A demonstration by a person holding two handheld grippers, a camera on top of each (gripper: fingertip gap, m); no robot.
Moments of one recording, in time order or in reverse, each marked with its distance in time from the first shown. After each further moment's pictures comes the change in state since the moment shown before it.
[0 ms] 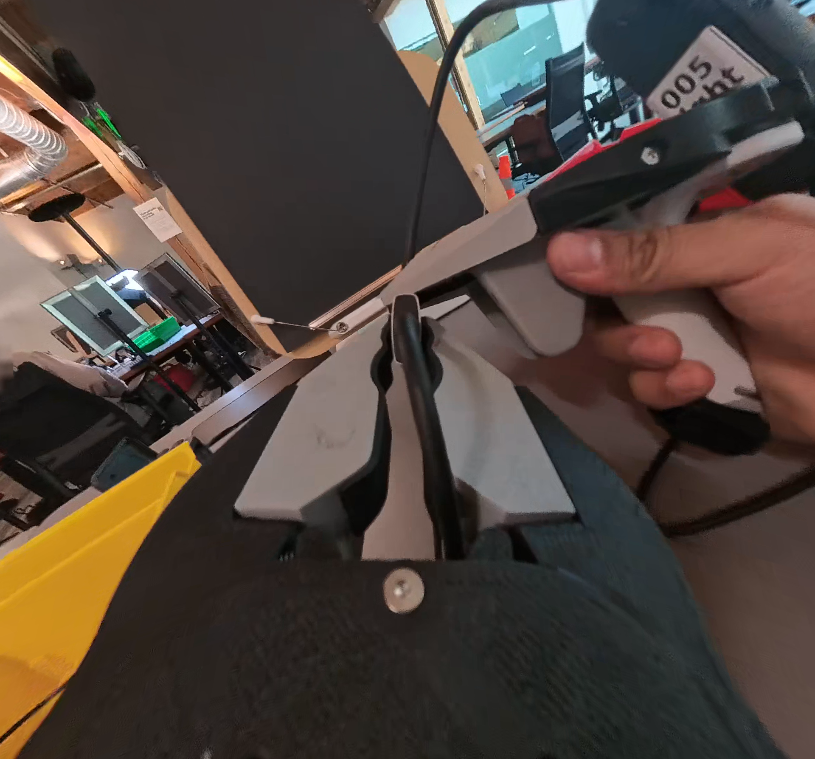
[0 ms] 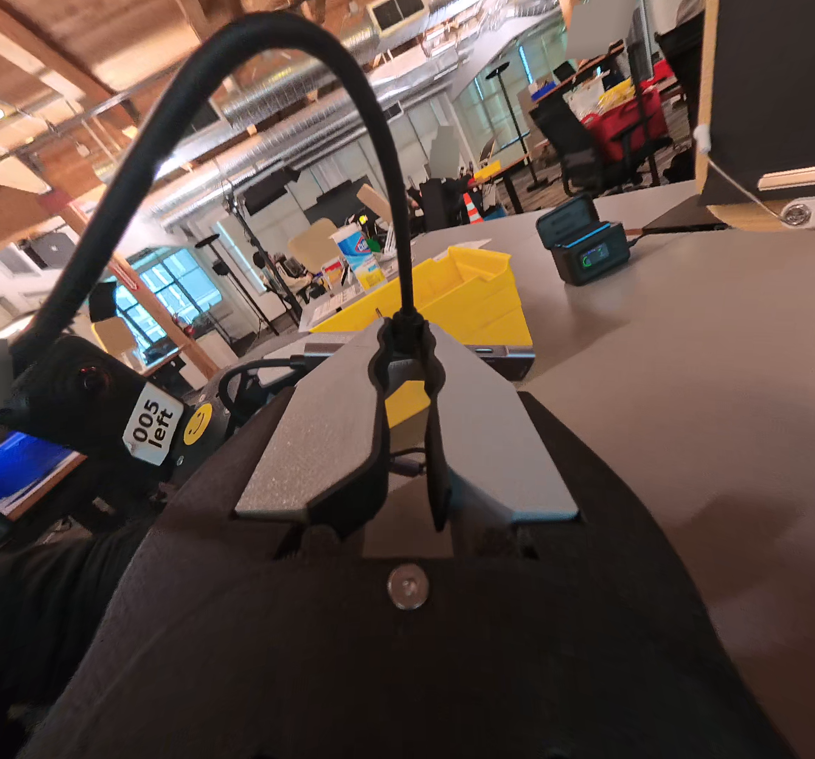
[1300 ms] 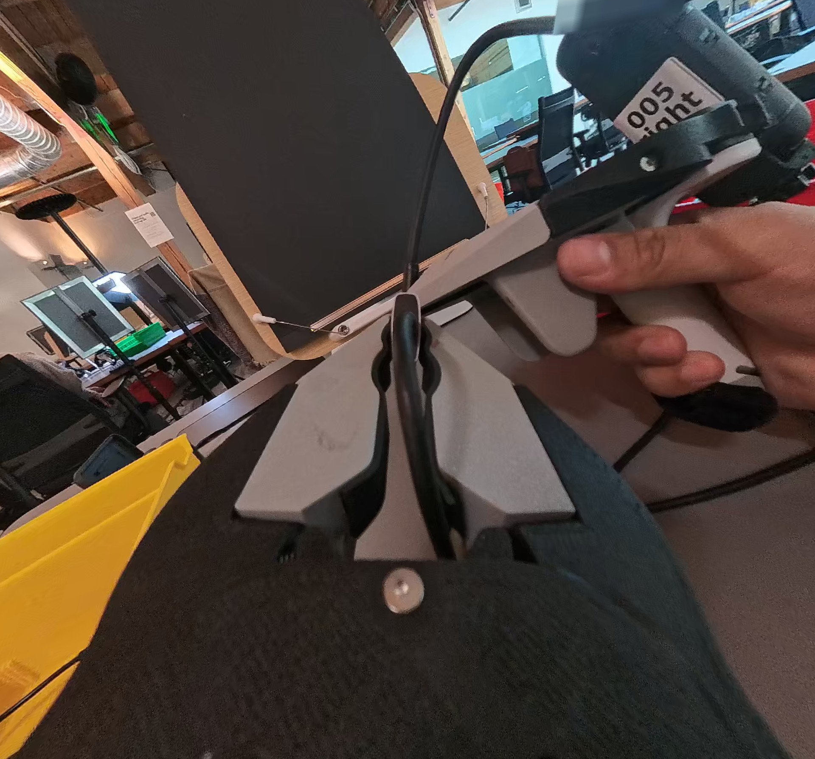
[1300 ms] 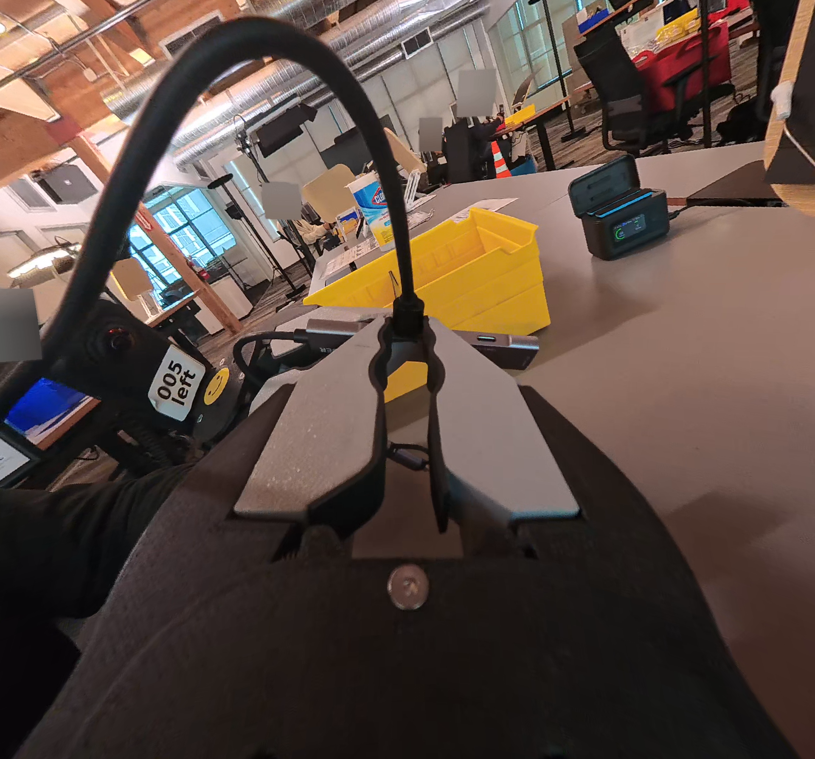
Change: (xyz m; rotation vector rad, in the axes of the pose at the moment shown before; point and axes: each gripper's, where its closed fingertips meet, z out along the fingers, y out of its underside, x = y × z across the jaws) left arm -0.009 0.003 -0.006 0.052 0.008 -0.053; right arm -0.005 0.012 0.006 -0.132 -0.063 -0.033
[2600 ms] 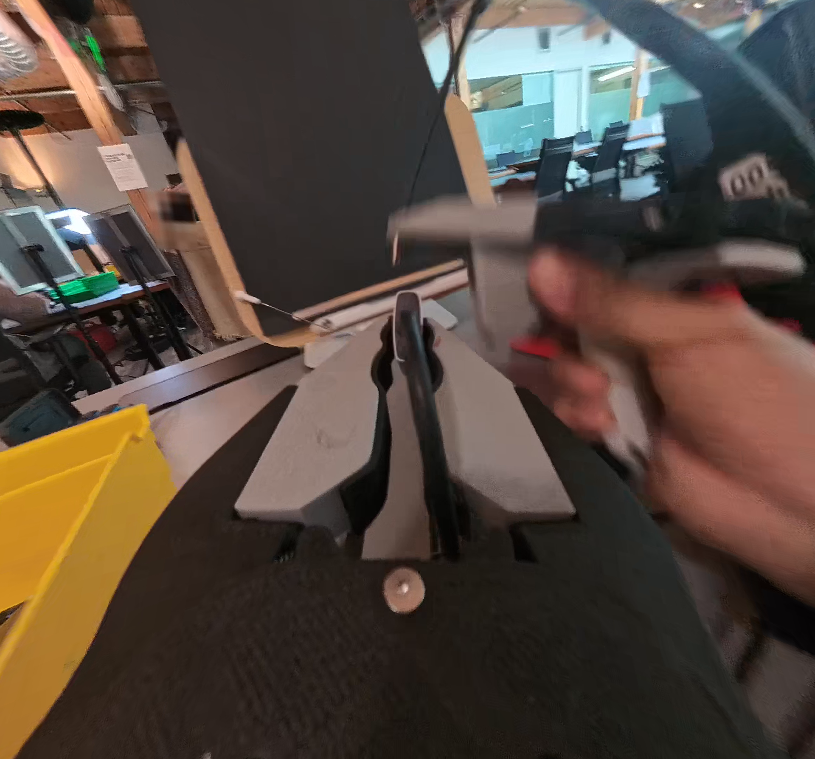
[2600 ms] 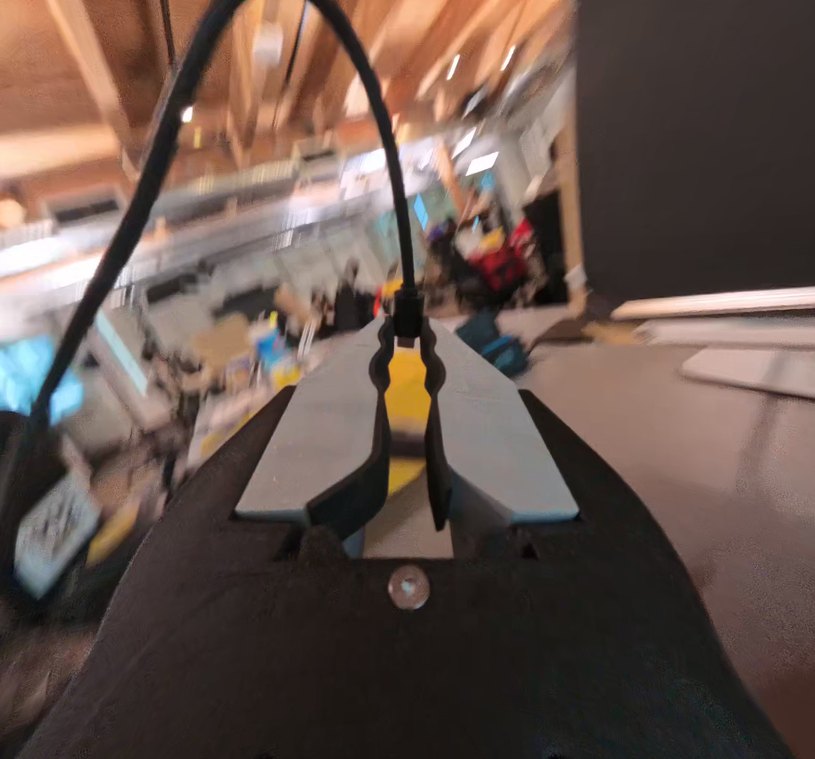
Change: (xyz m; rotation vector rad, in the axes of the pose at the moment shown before) left arm -0.004 -0.006 0.002 0.009 -0.010 -0.208; right arm 0.017 -0.056 -0.011 0.430 0.299 -0.097
